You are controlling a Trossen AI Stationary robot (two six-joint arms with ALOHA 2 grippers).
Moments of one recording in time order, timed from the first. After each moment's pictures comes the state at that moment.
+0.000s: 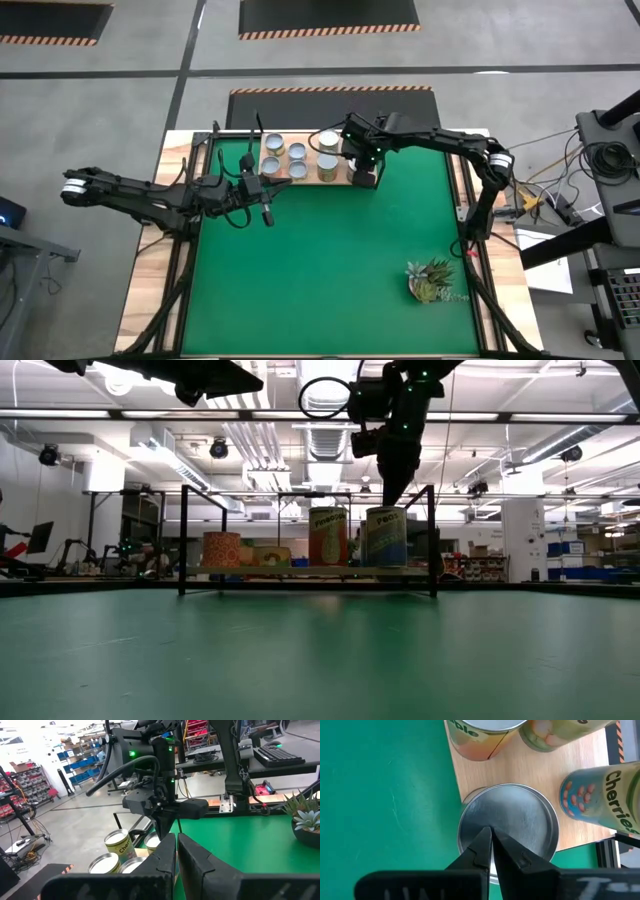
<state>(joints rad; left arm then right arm) -0.07 0.99 0.64 0.30 -0.46 0.20 -0.42 1.80 1.62 -1.07 0.00 -0.24</state>
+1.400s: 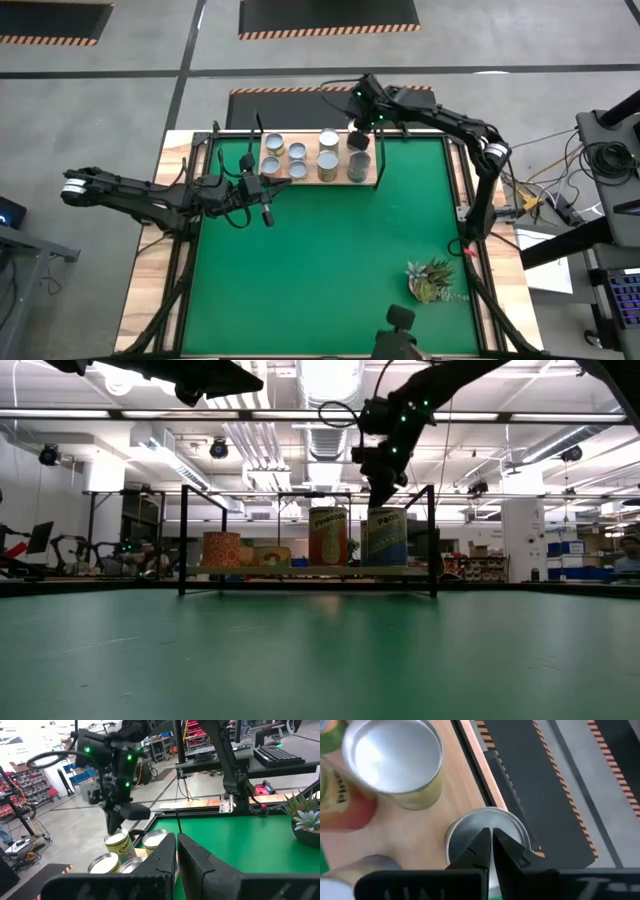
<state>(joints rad) -0.07 0.99 0.64 0.30 -0.46 0.20 -0.66 1.86 1.70 -0.80 0.03 -0.34</state>
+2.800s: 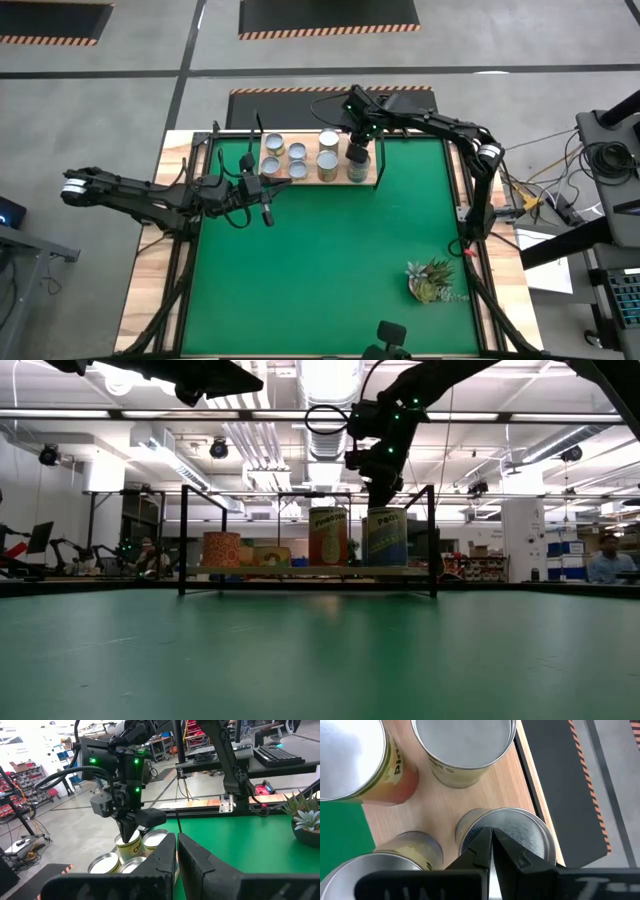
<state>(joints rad) -0.07 0.99 0.64 0.30 -0.46 0.20 -0.59 1.90 1.73 -0.93 0.02 -0.32</state>
